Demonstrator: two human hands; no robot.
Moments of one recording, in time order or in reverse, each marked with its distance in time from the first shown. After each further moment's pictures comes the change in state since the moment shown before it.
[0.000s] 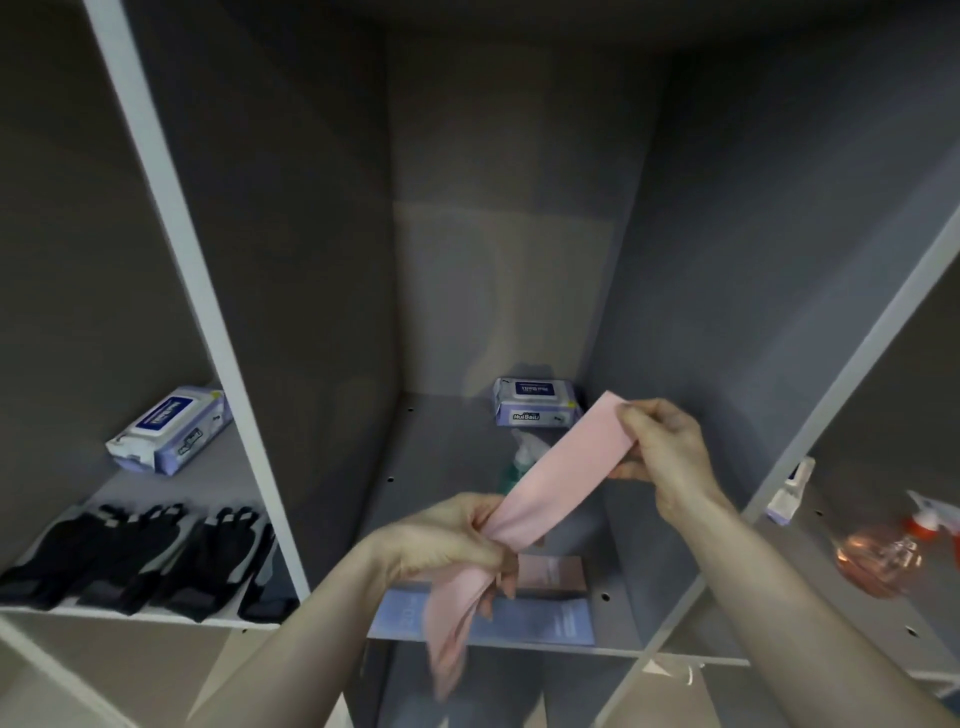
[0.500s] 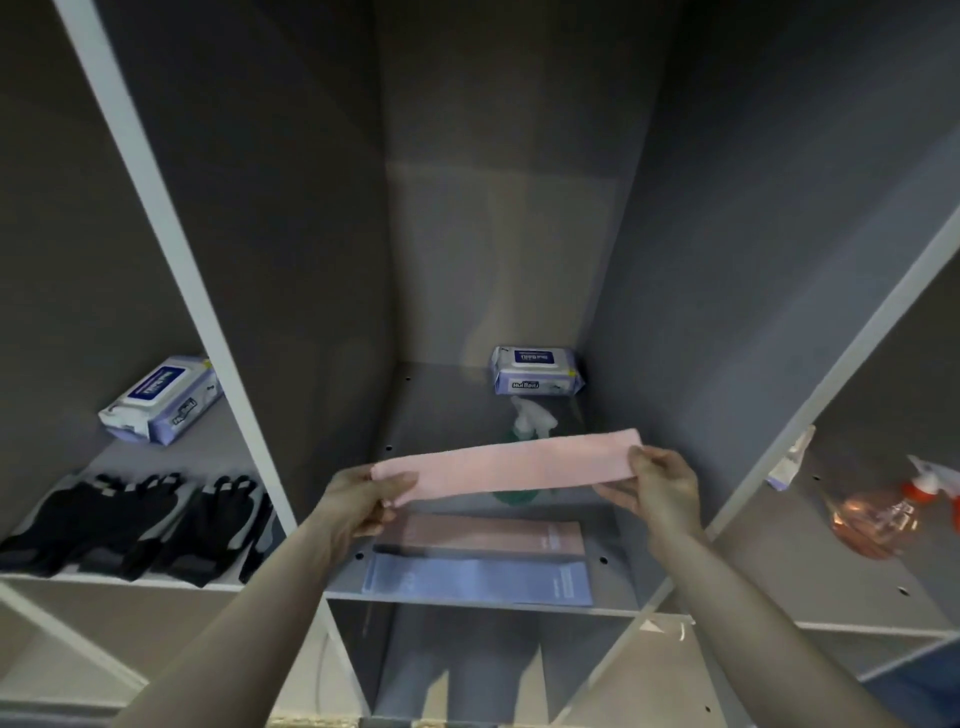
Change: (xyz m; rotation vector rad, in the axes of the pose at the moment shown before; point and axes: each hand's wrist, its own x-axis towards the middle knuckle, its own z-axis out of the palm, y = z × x) left_hand -0.003 -0.082 -0.068 -0.232 0.884 -0.187; right_hand 0.000 0.093 -0.016 0.132 0.219 0.198
